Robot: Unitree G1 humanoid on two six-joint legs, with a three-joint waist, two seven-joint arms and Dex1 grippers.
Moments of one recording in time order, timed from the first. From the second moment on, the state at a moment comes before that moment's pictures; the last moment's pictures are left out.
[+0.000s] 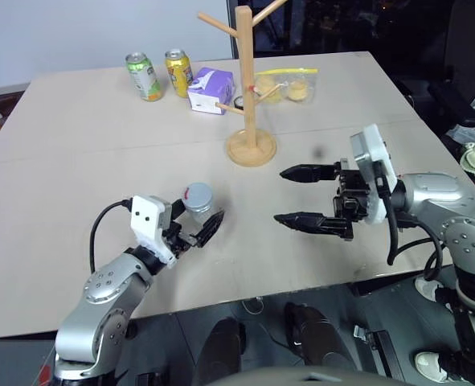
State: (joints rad) left arm 0.12 0.44 0.20 -0.54 -0.52 0.50 -0.45; right arm -0.55 -0.62 0.02 -0.51 0.88 0.88 0.86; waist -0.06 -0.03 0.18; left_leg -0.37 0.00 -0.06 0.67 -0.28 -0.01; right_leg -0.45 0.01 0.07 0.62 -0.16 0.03
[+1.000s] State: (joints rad) left arm -0.40 0.62 0.56 0.15 -0.45 0.42 -0.21; right arm -0.67 -0.42 0.21 -0.37 0.59 0.69 0.78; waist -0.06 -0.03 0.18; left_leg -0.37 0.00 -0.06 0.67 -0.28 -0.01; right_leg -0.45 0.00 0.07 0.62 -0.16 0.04
